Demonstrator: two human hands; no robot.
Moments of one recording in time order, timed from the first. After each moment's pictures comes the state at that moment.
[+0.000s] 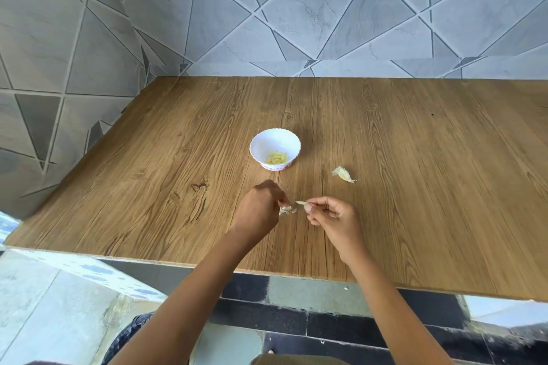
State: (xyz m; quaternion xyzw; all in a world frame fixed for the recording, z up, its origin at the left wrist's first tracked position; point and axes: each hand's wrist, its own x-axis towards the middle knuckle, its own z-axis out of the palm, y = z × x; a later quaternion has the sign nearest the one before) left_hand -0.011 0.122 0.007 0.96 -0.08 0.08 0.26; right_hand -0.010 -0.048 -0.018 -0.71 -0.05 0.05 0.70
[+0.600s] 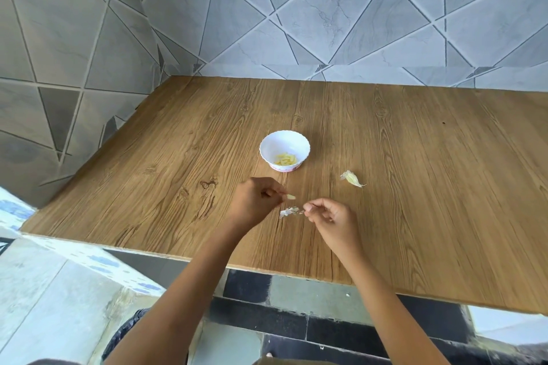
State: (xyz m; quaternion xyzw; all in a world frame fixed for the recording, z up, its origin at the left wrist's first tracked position) left_hand -0.013 0.143 0.019 0.88 0.04 0.04 0.47; right_hand -0.005 -0.036 -0.027 -0.81 -0.10 0.00 0.58
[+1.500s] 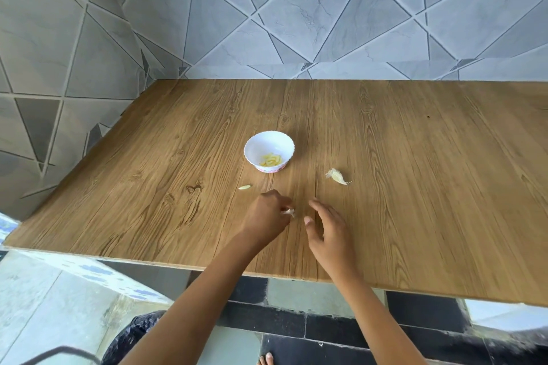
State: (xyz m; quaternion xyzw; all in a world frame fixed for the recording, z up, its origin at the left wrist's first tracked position) left_hand -0.007 0.095 0.000 0.96 -0.04 0.00 0.26; right_hand -0.022 -0.055 -0.053 -0.89 -0.13 -0.14 0.42
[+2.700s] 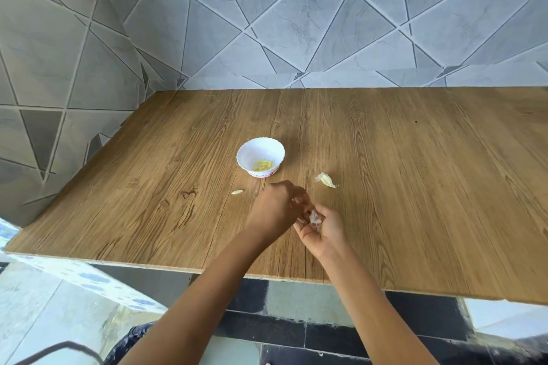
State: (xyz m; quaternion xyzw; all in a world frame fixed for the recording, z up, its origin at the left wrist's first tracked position) left_hand -0.014 0.059 0.044 0.95 -0.10 0.05 0.28; right_hand -0.008 -0.051 0.012 -0.19 0.28 0.22 0.92
